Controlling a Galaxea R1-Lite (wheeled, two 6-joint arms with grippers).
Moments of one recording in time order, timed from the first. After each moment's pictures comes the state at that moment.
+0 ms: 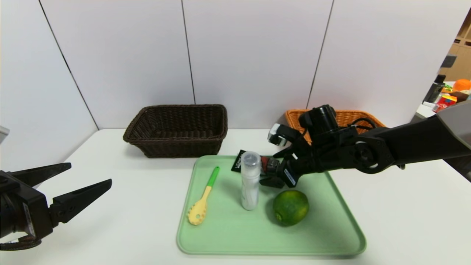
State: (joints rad) left arm -0.17 0.94 -0.55 -0.14 -0.19 0.02; right arm 0.45 2.02 -1.22 -0.07 0.33 -0.48
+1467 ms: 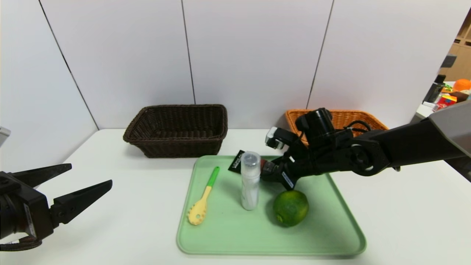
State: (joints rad) left arm -0.17 0.94 -0.55 -0.14 -0.19 0.02; right arm 0.47 2.03 -1.22 -0.07 0.32 -0.48
